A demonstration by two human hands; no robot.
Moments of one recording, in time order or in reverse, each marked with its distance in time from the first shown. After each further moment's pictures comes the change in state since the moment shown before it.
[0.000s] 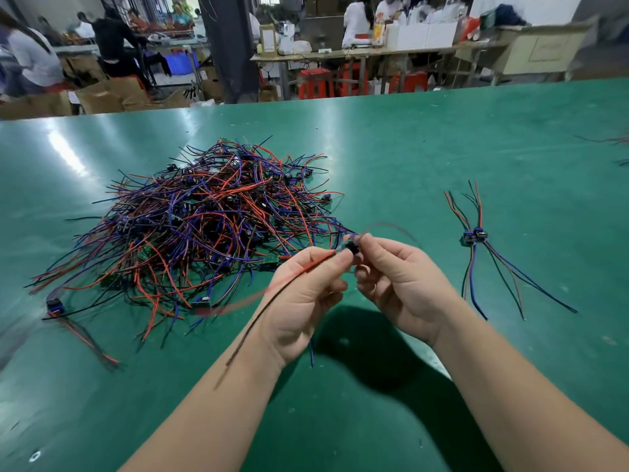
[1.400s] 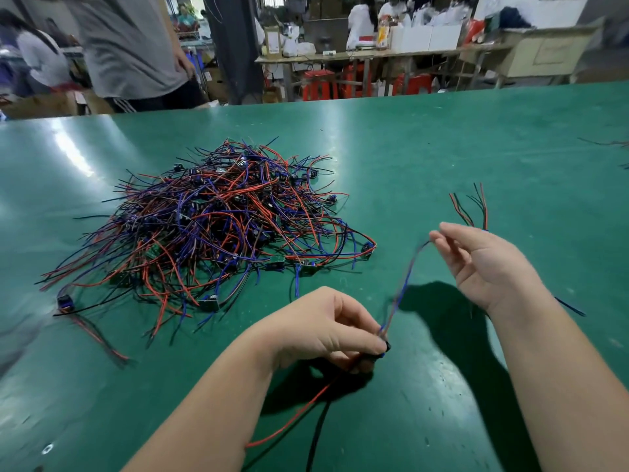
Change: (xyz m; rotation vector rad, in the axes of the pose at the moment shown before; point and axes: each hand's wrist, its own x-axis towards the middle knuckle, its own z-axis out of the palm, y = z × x) left_hand -0.007 0.000 -0.015 0.677 -0.402 -0.329; right_hand 0.016 -0.044 -0.063 0.096 0.487 -0.155
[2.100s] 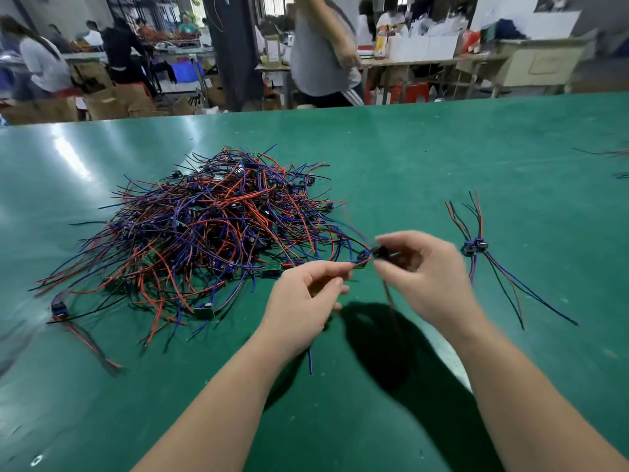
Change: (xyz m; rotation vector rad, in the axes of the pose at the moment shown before) left_hand 0.020 -0.005 -0.001 0.021 0.667 0.409; right_hand -0.023 0.035 0.020 -0.893 -0.294 -0.649
